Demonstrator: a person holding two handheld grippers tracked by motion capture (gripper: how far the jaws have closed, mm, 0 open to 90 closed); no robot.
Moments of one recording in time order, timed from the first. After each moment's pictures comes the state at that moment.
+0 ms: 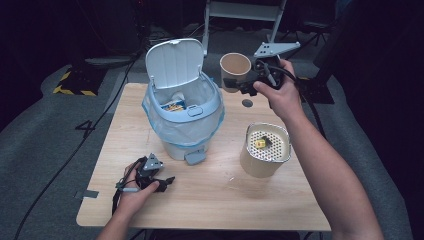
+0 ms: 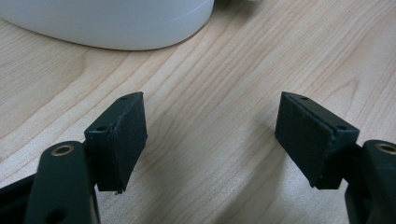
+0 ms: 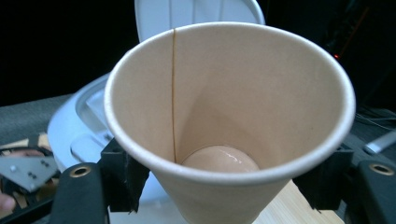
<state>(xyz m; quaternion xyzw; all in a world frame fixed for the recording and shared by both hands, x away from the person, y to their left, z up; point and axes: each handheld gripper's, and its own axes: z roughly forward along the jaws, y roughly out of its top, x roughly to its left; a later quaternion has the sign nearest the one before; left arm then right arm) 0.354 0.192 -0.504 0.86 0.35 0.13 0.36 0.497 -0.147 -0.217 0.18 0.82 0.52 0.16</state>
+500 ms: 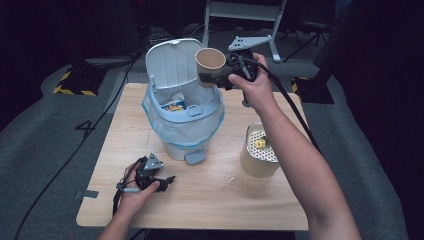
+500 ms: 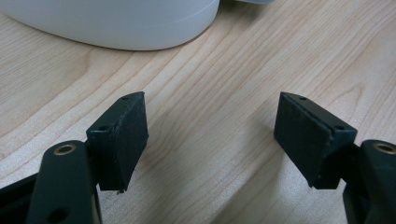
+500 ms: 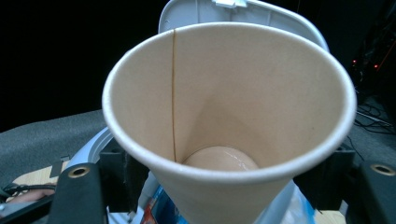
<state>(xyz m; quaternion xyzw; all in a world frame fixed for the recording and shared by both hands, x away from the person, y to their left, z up) 0.354 0.190 -0.504 0.85 0.36 0.13 0.36 0.518 -0.093 -0.224 0.17 0.81 0.55 0.11</state>
